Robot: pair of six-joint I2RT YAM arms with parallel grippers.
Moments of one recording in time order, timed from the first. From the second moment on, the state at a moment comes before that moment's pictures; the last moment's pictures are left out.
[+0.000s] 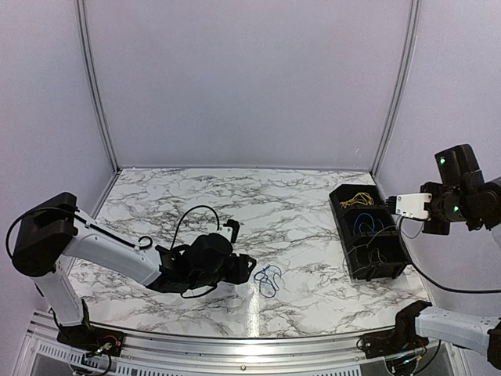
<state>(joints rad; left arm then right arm) -1.17 1.76 0.85 0.31 -0.32 -0.72 0.31 0.84 1.27 -1.30 0.34 -1.20</state>
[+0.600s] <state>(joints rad) -1.16 1.75 0.83 0.31 -0.32 -0.72 0.29 1.00 1.54 -1.30 0.38 -1.39</state>
